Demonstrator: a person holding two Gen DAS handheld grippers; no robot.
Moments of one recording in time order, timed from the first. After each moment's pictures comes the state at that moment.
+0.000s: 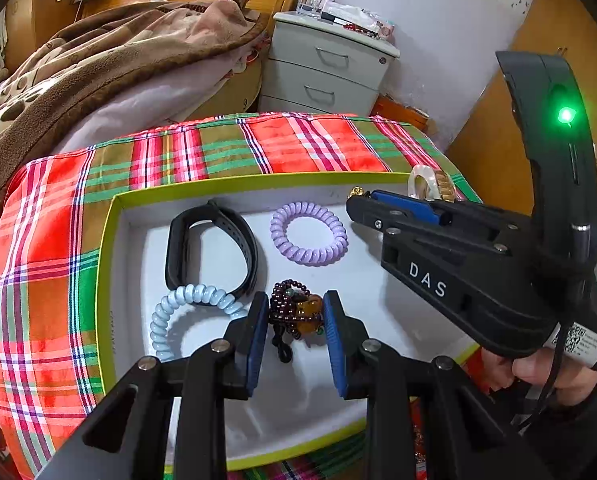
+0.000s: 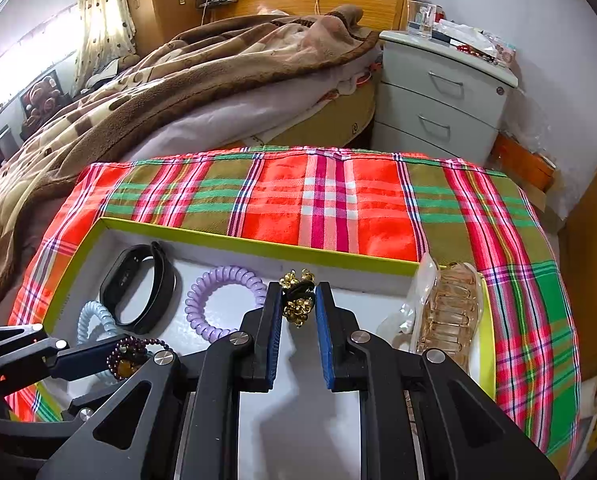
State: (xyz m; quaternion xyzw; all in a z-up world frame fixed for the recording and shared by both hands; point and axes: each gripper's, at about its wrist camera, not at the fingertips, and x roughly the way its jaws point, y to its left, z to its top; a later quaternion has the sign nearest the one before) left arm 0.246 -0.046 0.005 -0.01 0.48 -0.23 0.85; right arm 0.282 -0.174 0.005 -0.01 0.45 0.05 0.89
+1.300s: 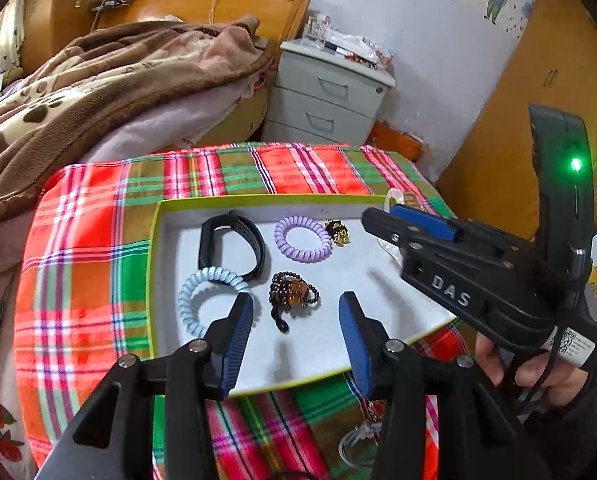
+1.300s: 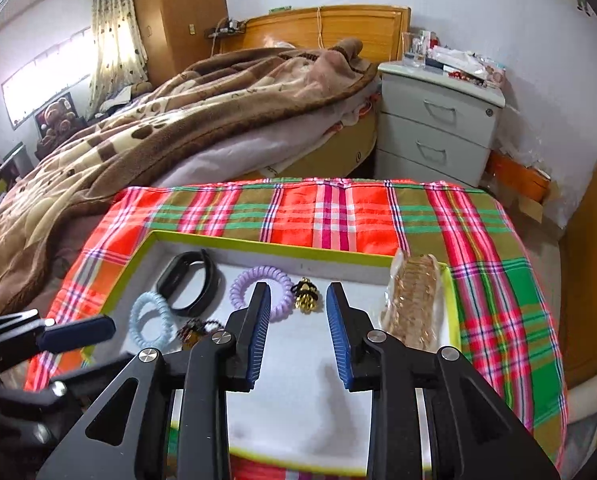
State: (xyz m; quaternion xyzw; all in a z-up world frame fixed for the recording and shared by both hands) left arm 0.205 -0.017 0.046 -0.04 0.44 -0.22 0.87; right arm 0.225 -0.176 0.049 0.01 0.40 0.06 0.92
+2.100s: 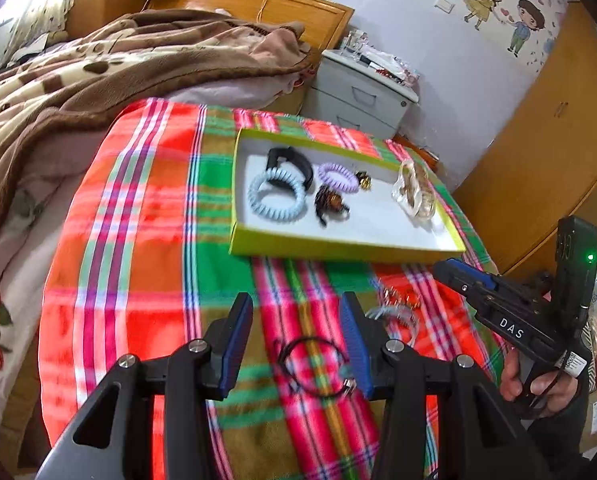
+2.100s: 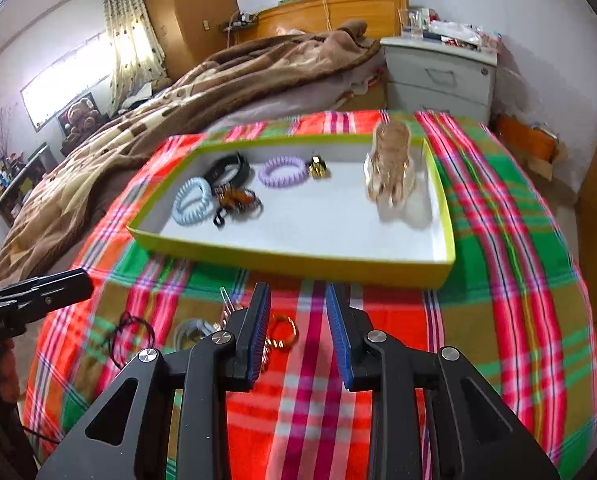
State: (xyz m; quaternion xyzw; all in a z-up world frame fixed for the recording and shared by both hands) left arm 0.115 0.048 0.026 -0.10 0.45 -0.18 0.87; right arm 0.128 -0.195 0.008 0.05 0.42 0.10 0.90
